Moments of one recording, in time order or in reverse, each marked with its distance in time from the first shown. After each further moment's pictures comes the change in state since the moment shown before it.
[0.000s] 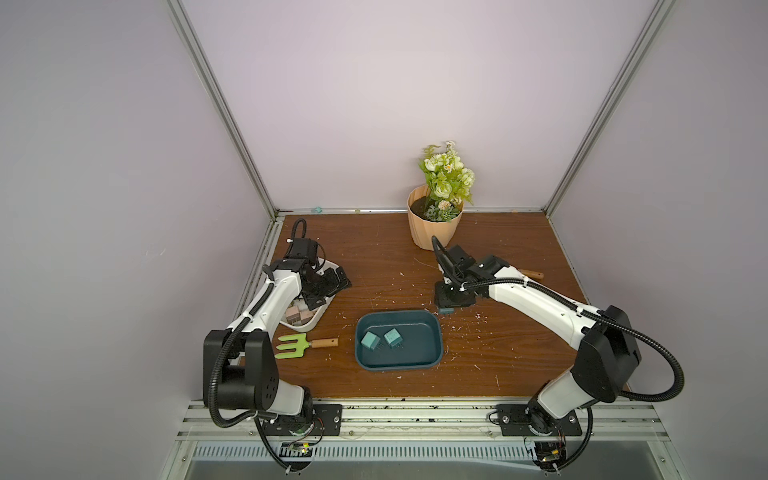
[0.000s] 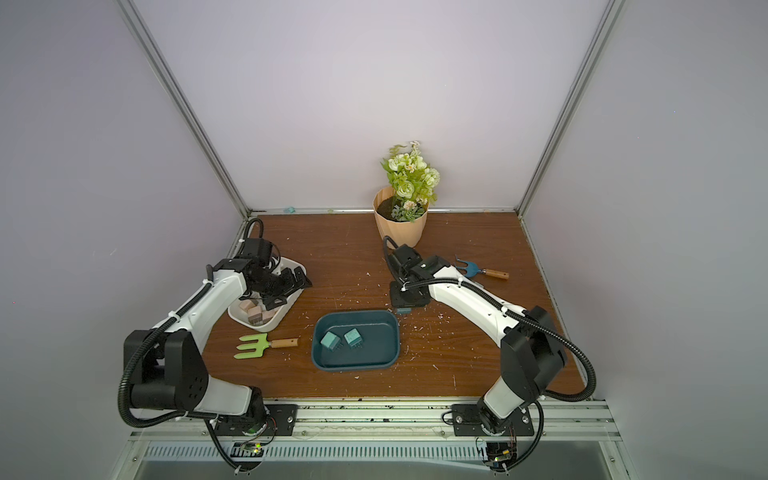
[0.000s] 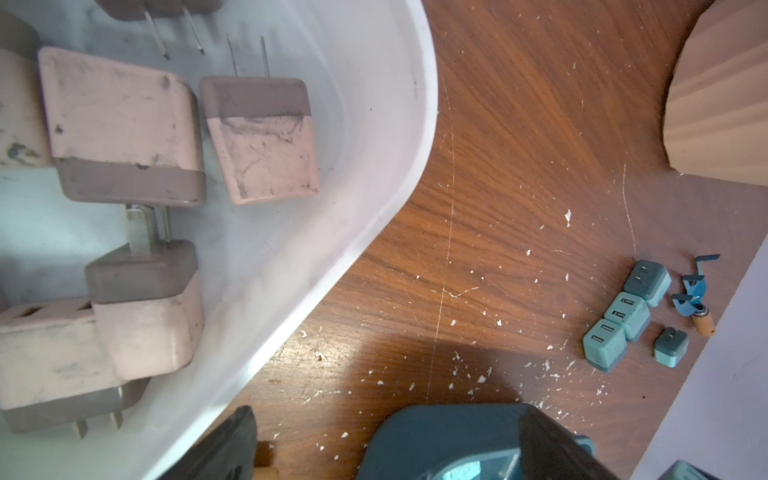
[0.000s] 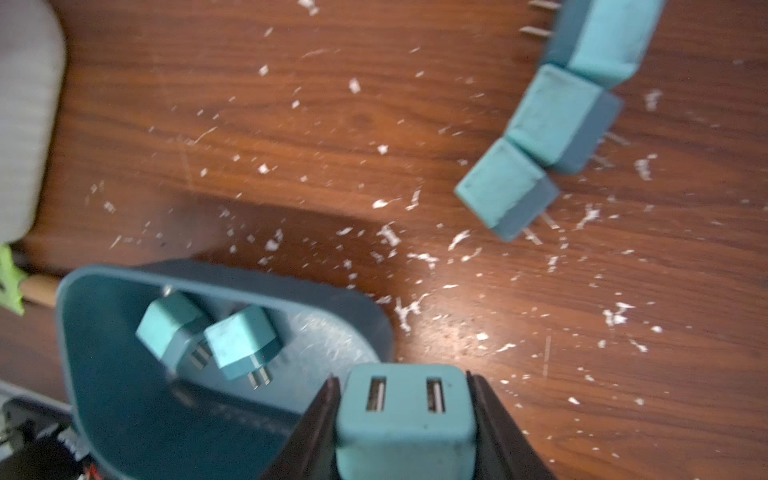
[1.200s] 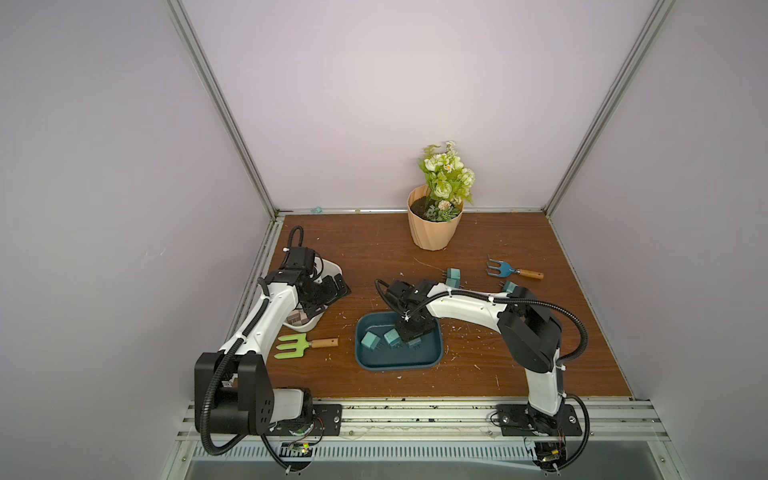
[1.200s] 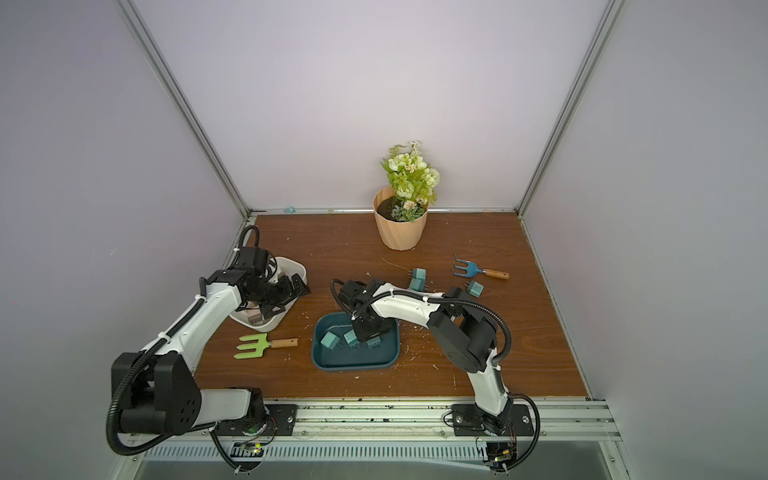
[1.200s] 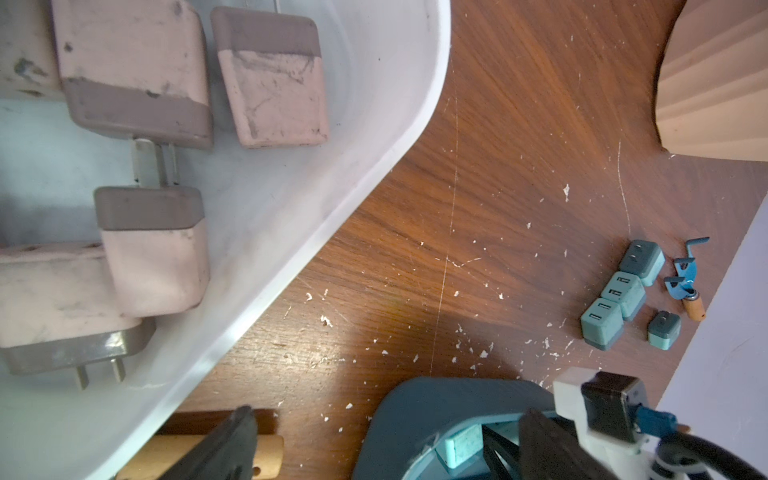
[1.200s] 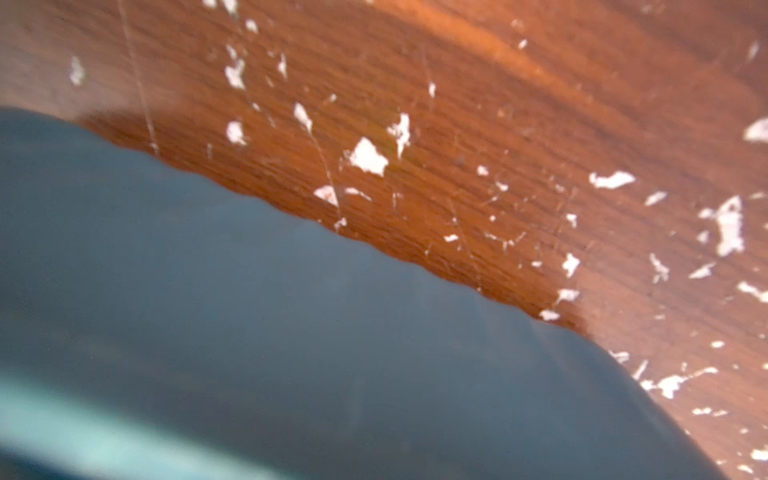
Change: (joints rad) left arm 0.000 -0.121 -0.099 0.003 0.014 -0.014; right arm 0.229 0.377 0.099 0.050 -0.006 -0.024
